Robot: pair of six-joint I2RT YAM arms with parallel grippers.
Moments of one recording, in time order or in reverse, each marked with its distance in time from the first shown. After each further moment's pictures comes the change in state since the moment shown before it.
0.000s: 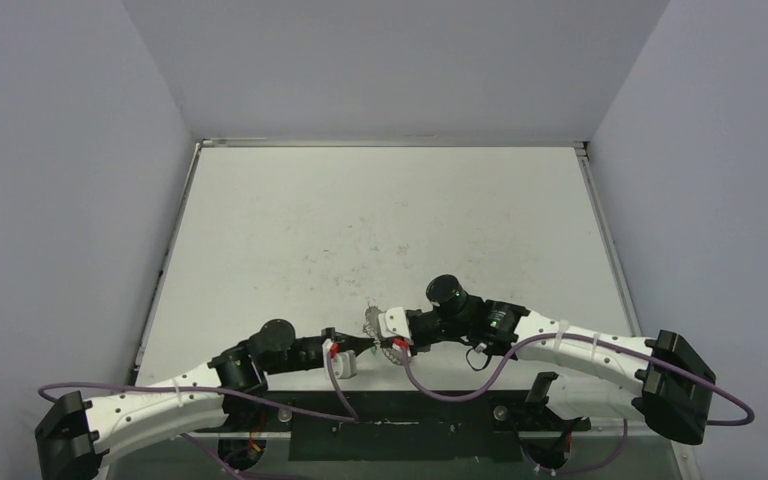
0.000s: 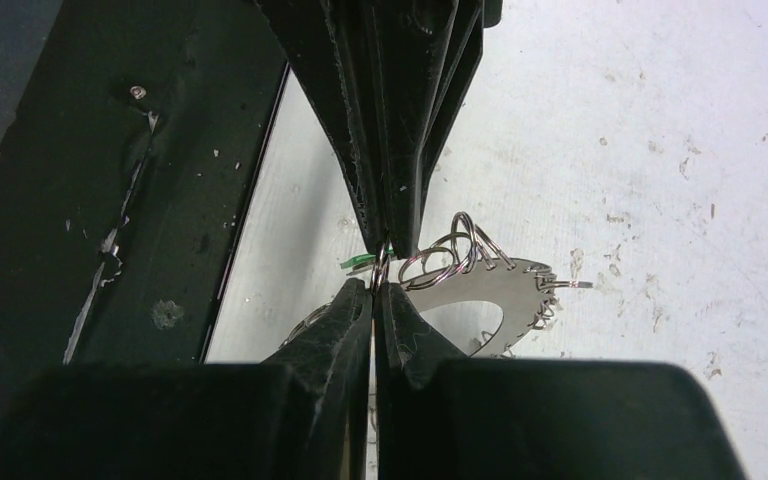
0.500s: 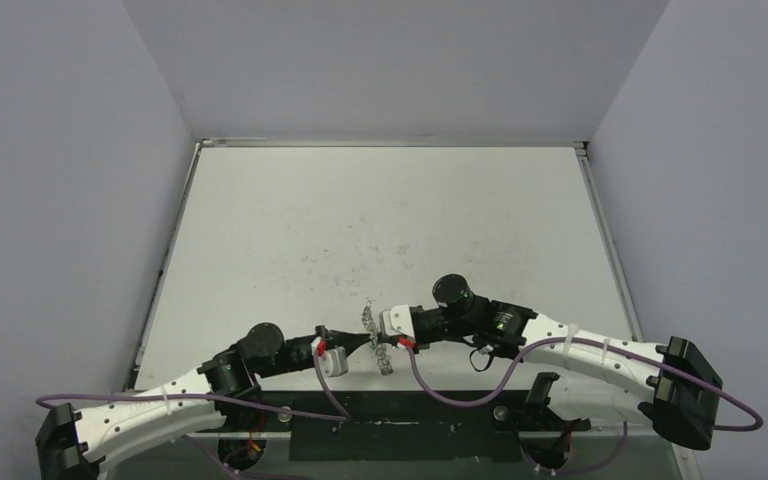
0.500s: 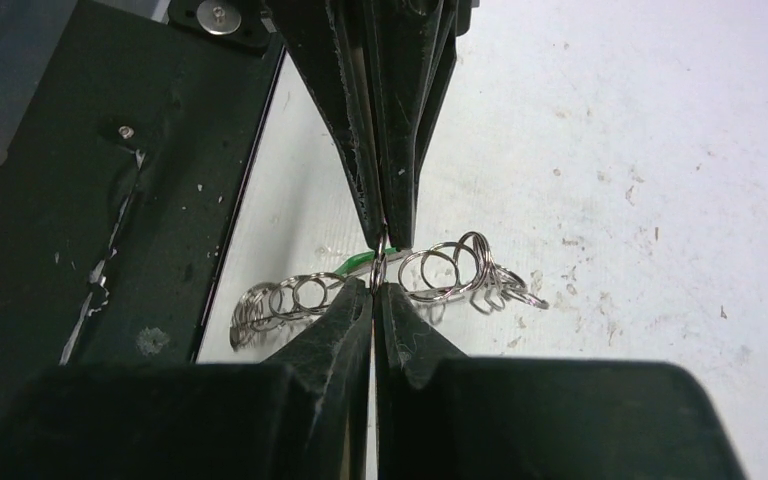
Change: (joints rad) left arm -0.006 -0.105 0.000 -0.032 -0.047 -0.046; right arm 0.000 -0.045 0.000 0.032 0.015 0.009
